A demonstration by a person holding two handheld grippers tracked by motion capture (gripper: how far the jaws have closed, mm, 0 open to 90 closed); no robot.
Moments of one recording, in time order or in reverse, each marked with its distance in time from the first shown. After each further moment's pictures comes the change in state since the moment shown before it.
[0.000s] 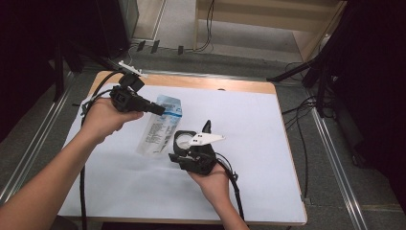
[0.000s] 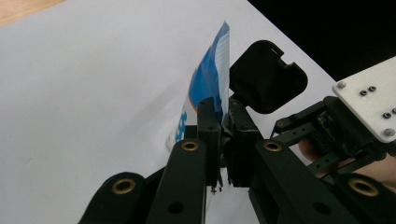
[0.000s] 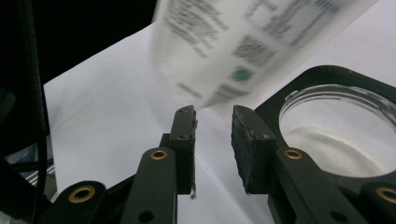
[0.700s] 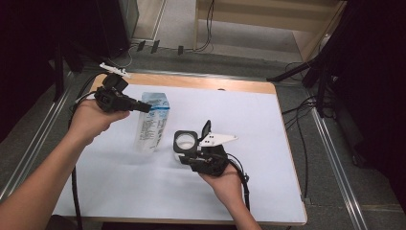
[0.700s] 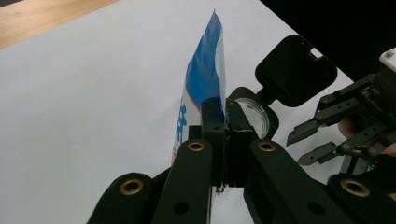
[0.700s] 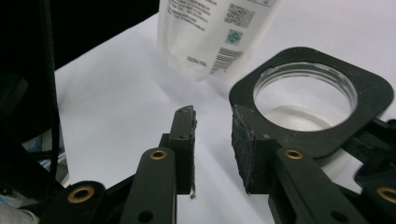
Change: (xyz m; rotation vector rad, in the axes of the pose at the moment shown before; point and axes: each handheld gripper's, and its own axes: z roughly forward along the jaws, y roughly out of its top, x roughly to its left) left arm 0.025 -0.023 -0.019 -0.049 0.056 -0.010; right arm -0.012 -0.006 -0.027 0.031 0.003 -0.005
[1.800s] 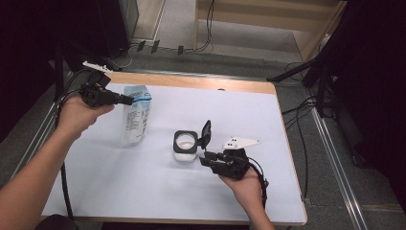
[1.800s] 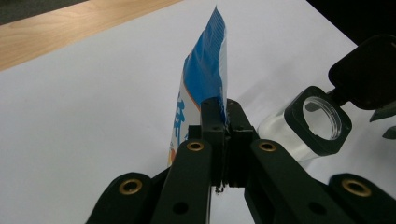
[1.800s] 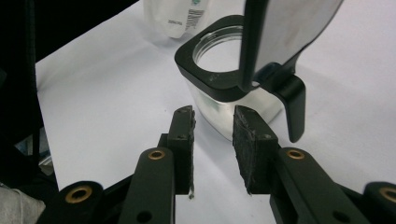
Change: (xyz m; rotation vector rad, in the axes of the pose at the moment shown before) left arm 0.055 -0.023 -0.015 -0.048 0.099 -0.060; right arm -0.026 -0.025 -0.042 -0.008 -0.065 0.056
